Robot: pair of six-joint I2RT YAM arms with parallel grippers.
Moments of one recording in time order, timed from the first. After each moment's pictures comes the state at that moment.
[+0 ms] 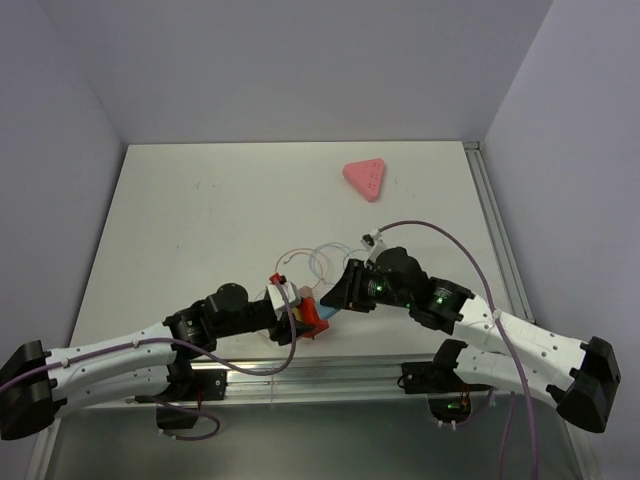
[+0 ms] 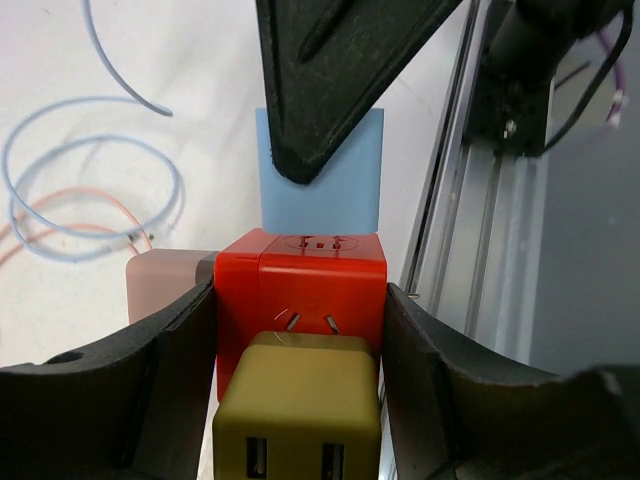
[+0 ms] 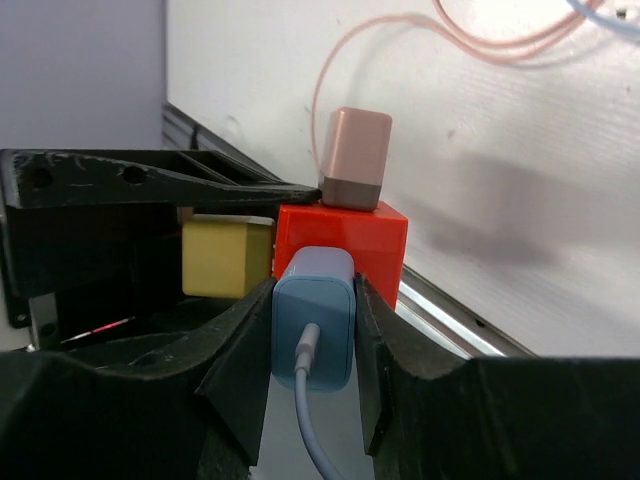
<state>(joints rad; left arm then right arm) -1.07 0.83 0.38 0.22 0.19 -0.02 0.90 0.86 0.62 -0.28 -0.20 1.04</state>
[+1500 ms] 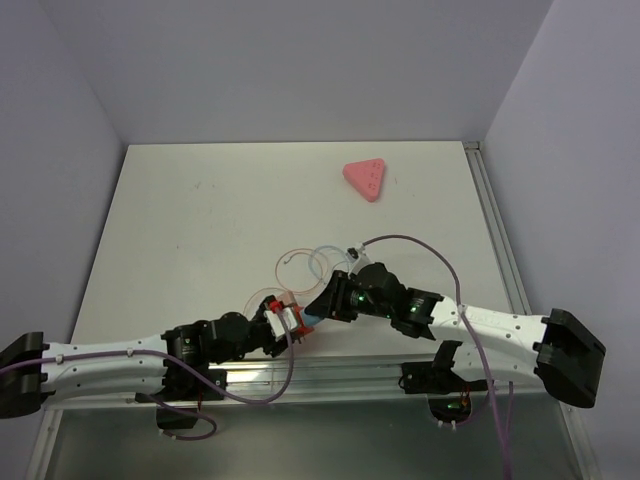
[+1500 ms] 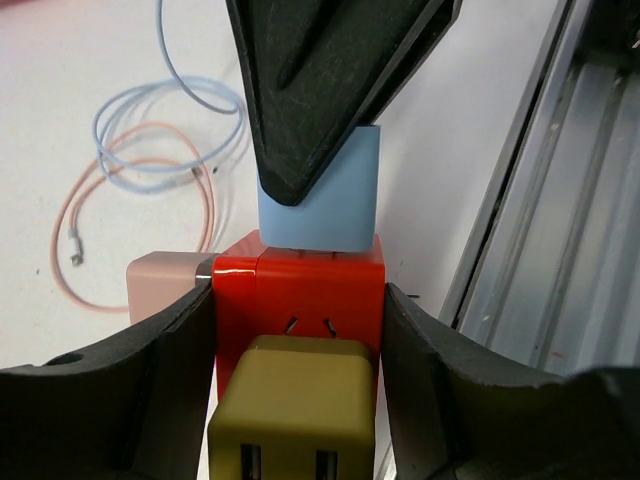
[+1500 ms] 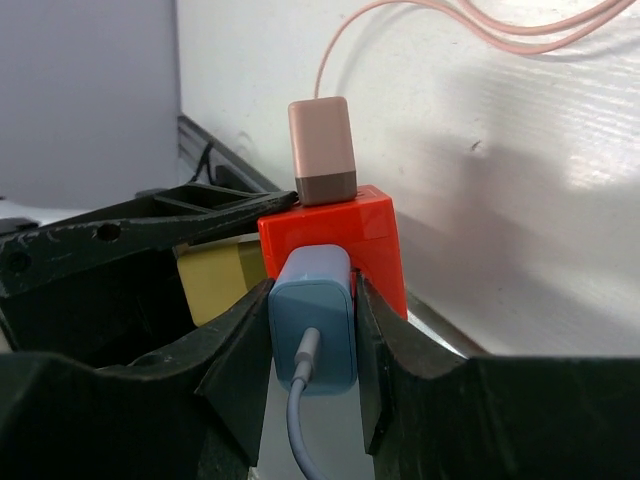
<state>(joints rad) -1.32 0.71 0.27 0.17 -0.23 0.09 1.00 1.03 0.47 0.06 -0.13 1.16</state>
